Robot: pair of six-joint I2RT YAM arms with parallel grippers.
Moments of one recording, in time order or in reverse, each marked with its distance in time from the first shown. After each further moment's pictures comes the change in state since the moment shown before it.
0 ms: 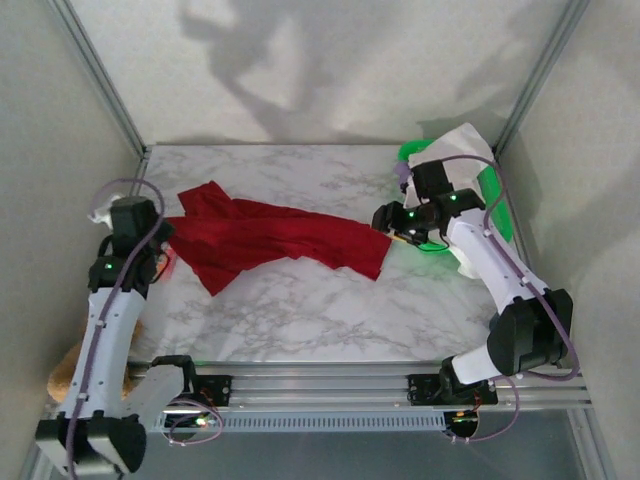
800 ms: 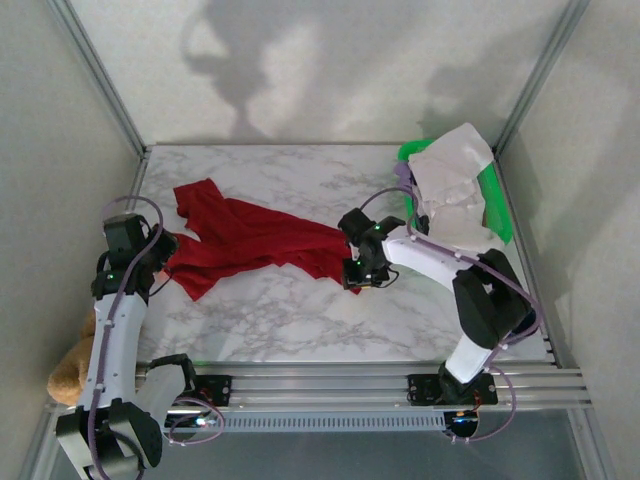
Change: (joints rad) left arm 0.039 -0.015 -0.169 0.064 0.305 0.018; right arm 0.353 0.246 -0.121 -0.001 0.218 -0.071
